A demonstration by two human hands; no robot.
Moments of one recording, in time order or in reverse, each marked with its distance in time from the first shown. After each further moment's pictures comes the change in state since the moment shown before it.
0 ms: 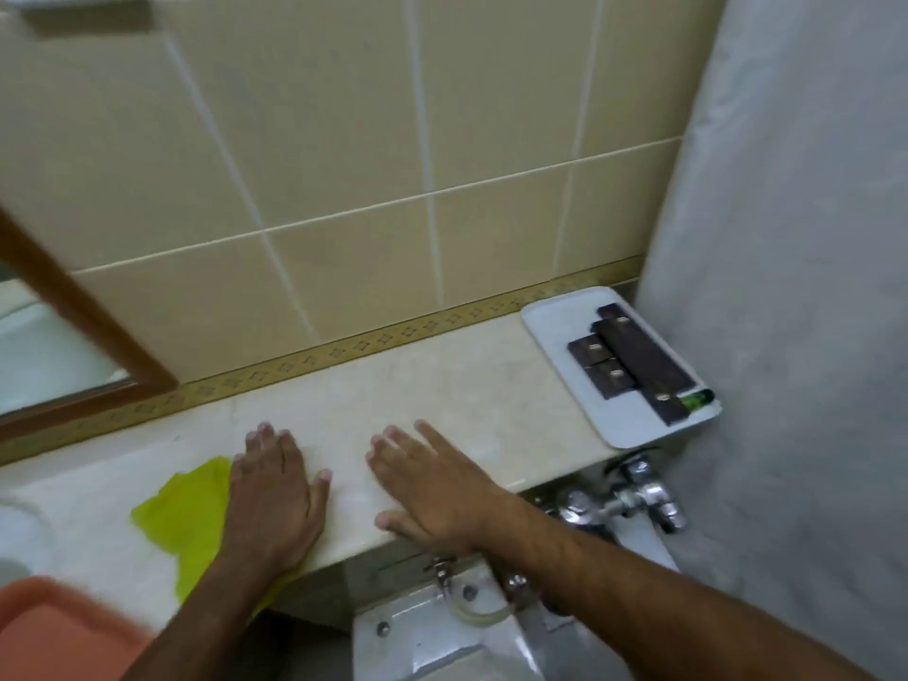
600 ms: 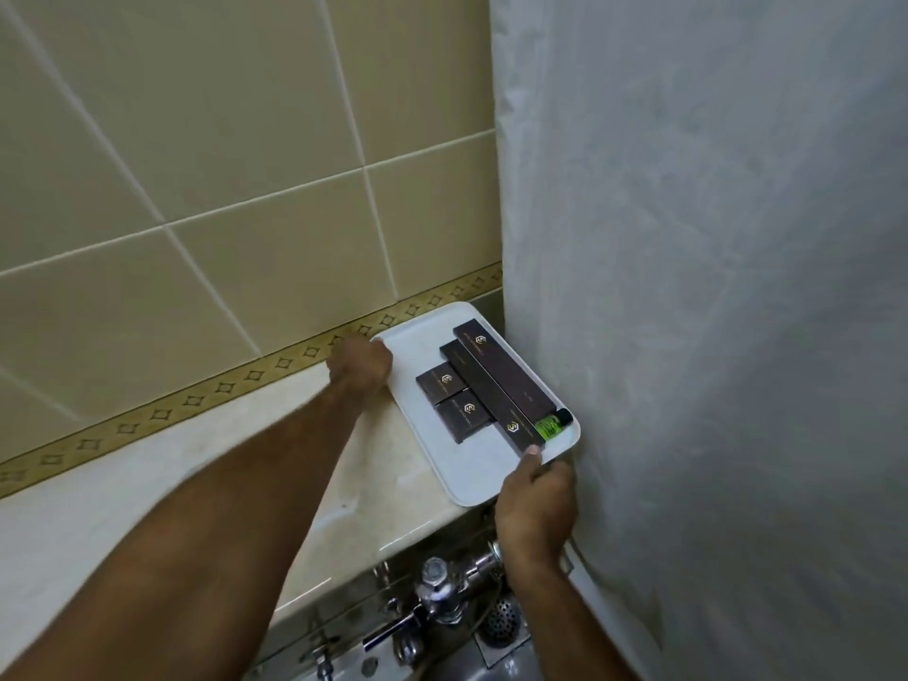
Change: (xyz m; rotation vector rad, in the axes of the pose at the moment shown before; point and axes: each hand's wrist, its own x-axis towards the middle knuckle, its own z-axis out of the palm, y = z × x) left_hand 0.221 0.341 0.014 -0.575 -0.033 -0.167; right_hand -0.156 0.171 0.020 0.908 0.996 1.730
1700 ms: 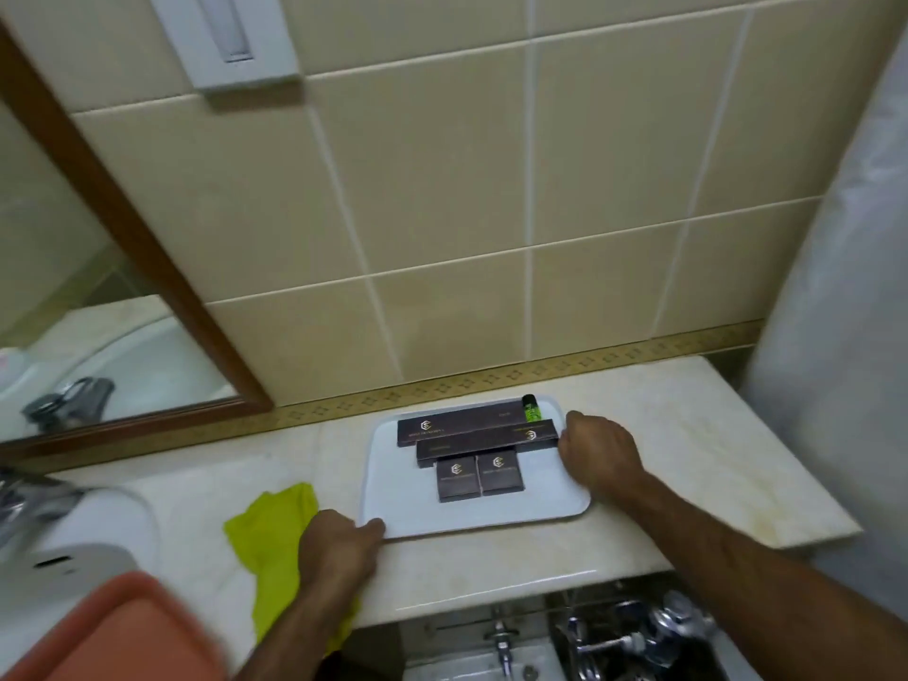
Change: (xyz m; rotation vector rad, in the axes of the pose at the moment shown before) left_hand -0.152 -0.317 -0.198 -0.162 0.183 -0.484; right_hand -0.093 -0.072 0.160 -0.927 -0.595 -1.026
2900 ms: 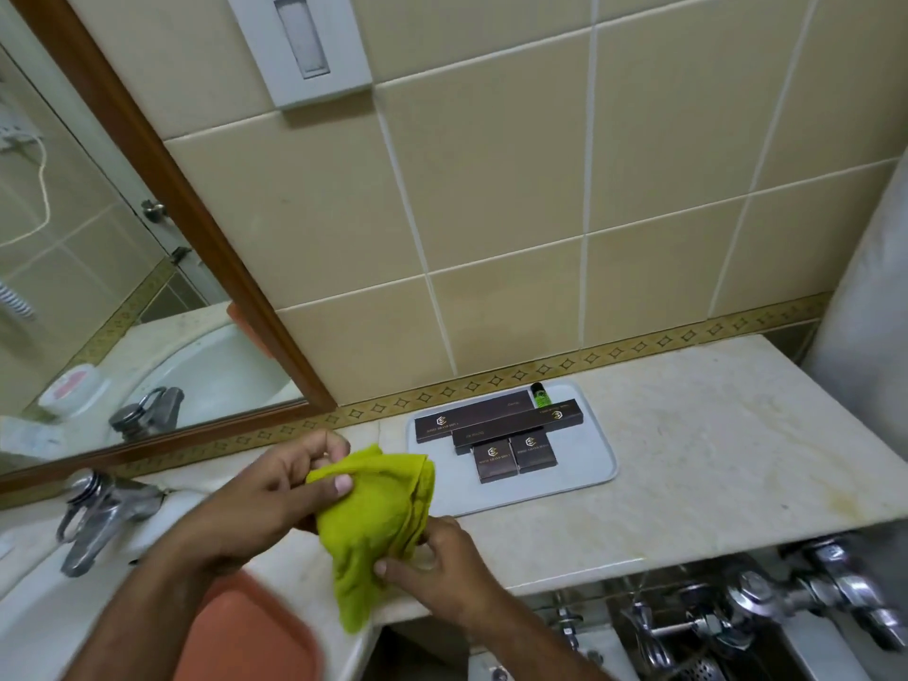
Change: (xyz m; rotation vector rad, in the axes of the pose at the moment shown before) left_hand 0.010 0.023 -0.192 -0.410 -0.831 0.521; right_hand -0.139 -0.223 0.064 1.137 -0.377 -0.204
